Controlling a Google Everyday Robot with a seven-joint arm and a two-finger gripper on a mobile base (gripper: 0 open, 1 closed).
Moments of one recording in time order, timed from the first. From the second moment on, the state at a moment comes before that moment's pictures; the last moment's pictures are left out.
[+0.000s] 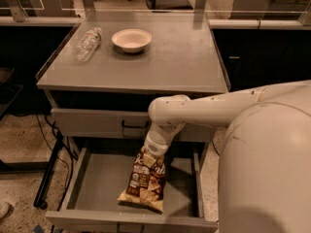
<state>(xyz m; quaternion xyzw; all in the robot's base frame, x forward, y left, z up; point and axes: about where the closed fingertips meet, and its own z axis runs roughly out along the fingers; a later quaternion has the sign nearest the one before) 0.539 0.013 0.552 -0.53 0.84 0.13 0.05</state>
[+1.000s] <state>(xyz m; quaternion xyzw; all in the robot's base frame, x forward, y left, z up) 0.521 0.014 0.508 -0.50 0.86 0.15 0.02</state>
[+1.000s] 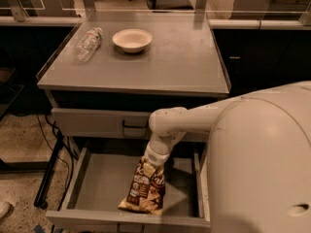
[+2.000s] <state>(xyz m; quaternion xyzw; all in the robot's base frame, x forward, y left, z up) 0.524 0.021 0.477 -0.48 0.86 0.16 0.01</state>
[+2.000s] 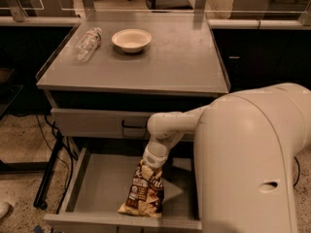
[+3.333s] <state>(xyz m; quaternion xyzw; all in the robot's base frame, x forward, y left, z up) 0.524 0.022 0.477 -0.48 0.86 0.16 0.00</state>
